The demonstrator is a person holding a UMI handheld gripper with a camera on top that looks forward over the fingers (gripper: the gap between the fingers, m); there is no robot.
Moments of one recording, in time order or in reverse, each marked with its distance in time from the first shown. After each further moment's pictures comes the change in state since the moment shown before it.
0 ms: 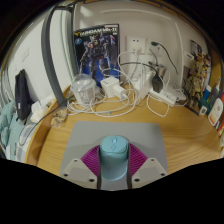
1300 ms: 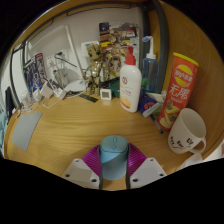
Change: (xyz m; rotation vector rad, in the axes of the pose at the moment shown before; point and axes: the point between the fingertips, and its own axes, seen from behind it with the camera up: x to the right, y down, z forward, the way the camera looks) arm 0.447 0.070 -0.099 0.054 0.112 0.092
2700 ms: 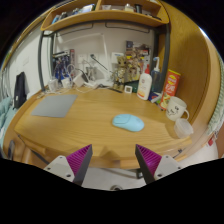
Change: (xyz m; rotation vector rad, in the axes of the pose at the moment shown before) arm -0.108 0.108 -0.171 0.082 0.021 -0.099
